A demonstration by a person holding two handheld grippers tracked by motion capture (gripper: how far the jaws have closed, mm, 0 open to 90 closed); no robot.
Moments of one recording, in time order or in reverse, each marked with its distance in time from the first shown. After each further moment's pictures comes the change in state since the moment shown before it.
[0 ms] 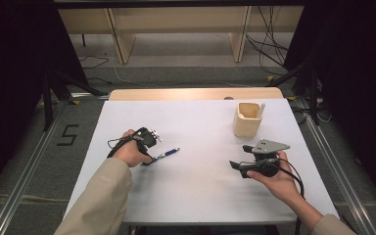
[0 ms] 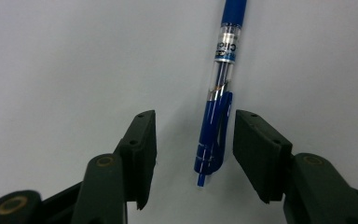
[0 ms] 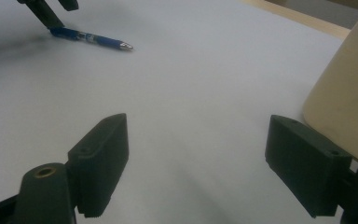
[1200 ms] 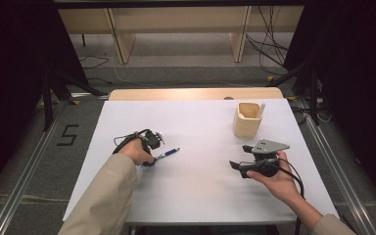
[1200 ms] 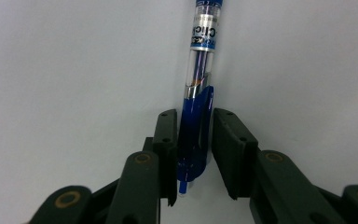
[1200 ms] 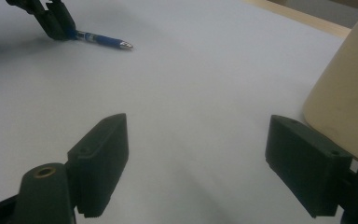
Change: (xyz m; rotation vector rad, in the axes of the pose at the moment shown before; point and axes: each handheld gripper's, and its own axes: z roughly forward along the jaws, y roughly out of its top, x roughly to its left) left arm 0.002 0.008 0.014 0.105 -0.106 0.008; right arm 0.000 0.000 0.001 -0.002 0.003 -0.004
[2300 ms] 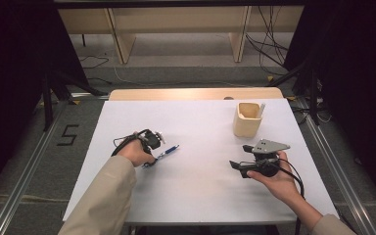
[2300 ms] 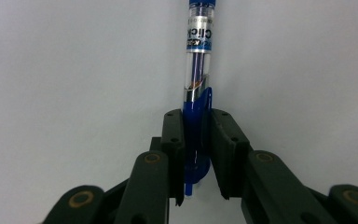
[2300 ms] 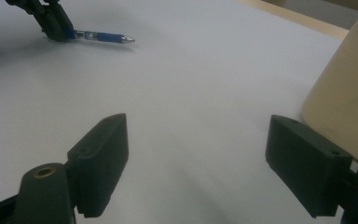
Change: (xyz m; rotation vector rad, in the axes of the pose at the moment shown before) left arm -0.005 -0.003 -0.004 -0.058 0.010 -0.046; right arm 0.000 0.000 -0.001 -0.002 -0.007 0.005
